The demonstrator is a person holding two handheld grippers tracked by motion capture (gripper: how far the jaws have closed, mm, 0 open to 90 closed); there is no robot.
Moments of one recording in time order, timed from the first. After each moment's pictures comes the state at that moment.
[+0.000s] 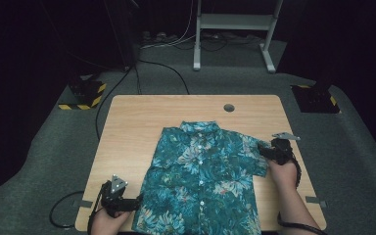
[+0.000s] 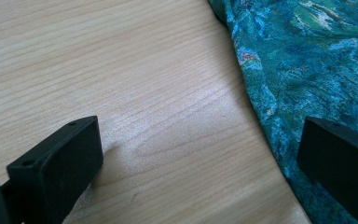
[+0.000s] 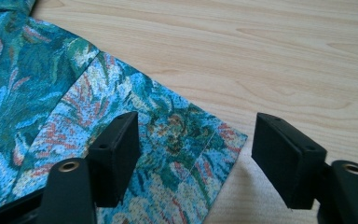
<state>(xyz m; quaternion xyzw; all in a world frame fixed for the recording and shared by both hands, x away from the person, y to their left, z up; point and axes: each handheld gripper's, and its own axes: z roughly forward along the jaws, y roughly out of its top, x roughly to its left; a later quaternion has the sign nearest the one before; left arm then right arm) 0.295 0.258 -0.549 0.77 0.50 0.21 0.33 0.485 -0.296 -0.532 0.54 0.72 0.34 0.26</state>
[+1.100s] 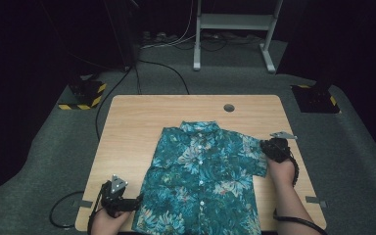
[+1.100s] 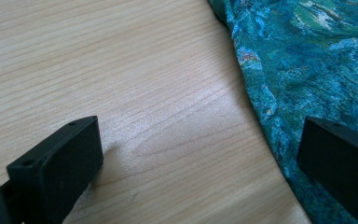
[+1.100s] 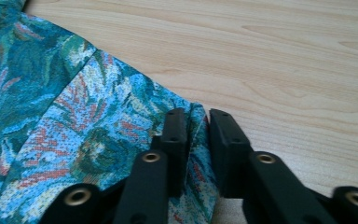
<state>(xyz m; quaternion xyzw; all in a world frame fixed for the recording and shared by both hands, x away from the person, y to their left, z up) 0.295 0.258 -0.549 0.77 0.50 0.21 0.33 0.491 -0.293 -0.539 0.54 0.72 0.34 0.26</state>
